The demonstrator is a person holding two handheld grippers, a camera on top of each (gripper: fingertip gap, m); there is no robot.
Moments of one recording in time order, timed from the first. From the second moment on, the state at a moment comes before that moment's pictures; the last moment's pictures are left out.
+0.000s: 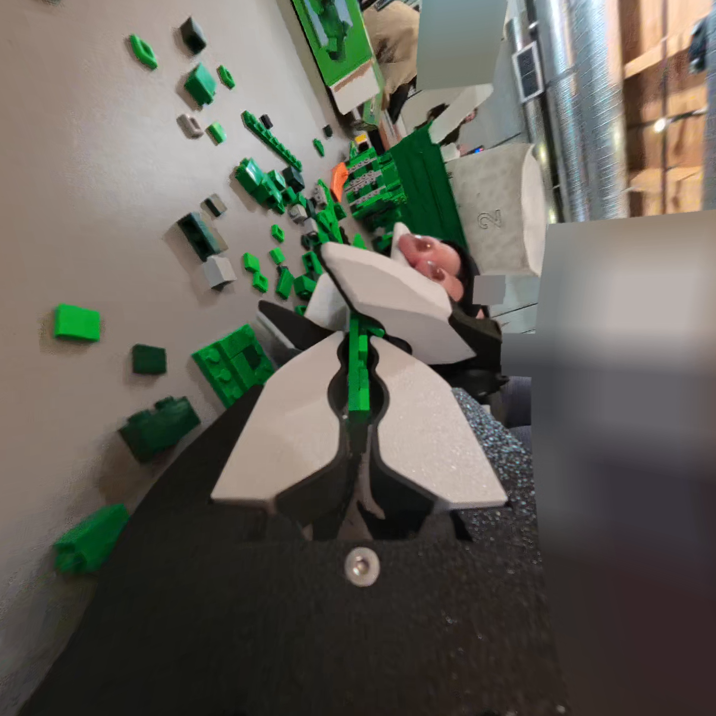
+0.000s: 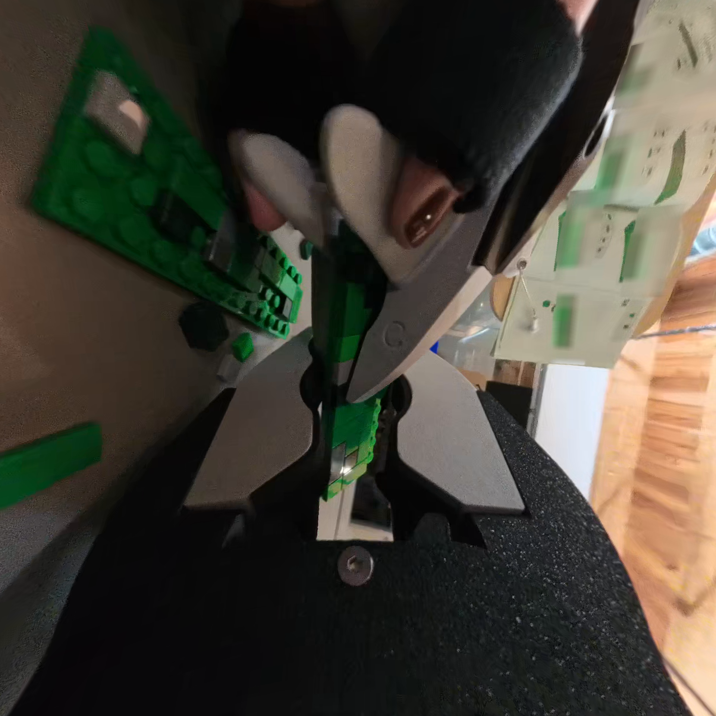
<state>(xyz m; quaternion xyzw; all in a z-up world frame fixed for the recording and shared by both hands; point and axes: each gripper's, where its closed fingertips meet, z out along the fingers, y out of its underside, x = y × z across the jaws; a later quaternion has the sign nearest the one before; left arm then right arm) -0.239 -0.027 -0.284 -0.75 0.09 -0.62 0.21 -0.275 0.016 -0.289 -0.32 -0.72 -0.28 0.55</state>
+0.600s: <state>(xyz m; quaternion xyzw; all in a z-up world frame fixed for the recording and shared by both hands) -0.260 0.000 -0.272 -0.77 0.20 -0.43 0.42 -0.241 0.041 -0.286 -0.46 -0.67 -0.19 0.55</state>
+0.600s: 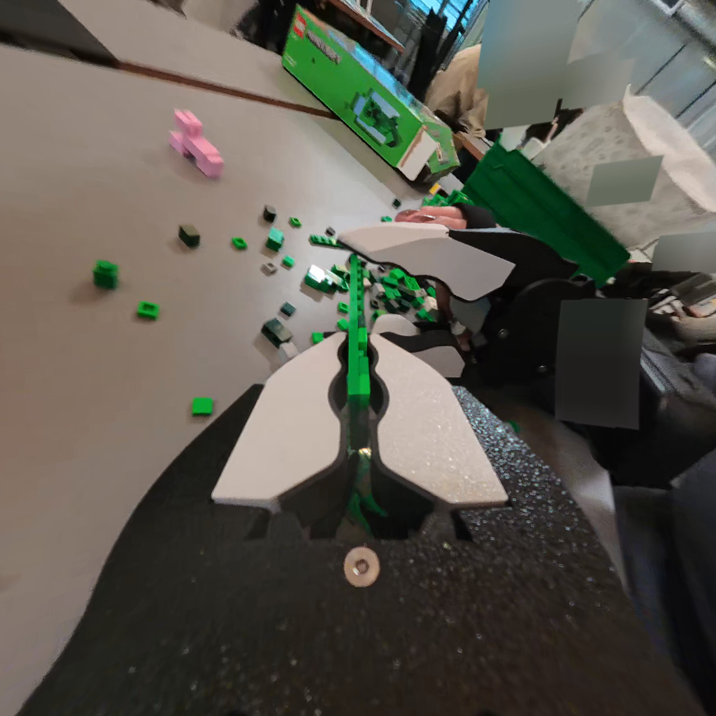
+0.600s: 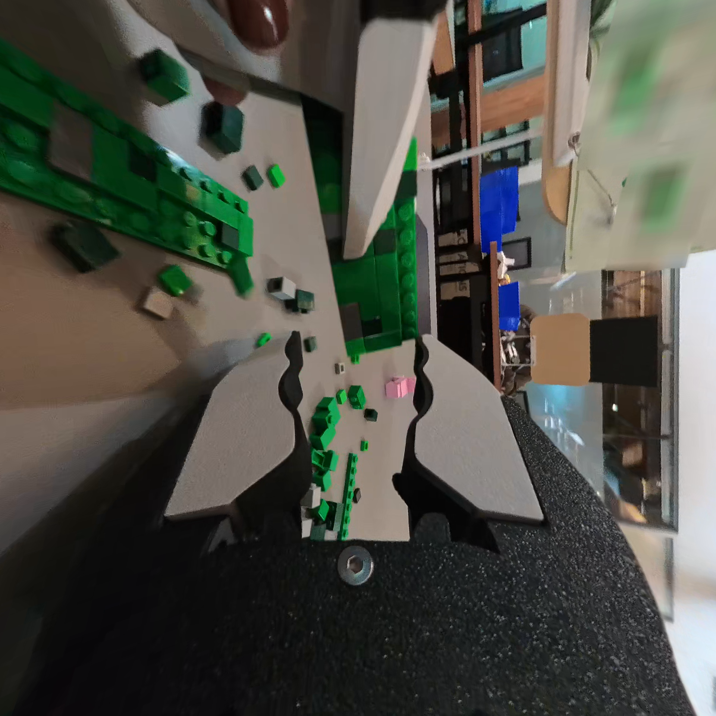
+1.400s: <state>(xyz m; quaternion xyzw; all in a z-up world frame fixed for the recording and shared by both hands) -0.249 -0.011 -0.223 -0.63 0.19 -0.58 0.48 -0.252 -0.004 -0.205 -0.57 -0.36 0.59 0.44</state>
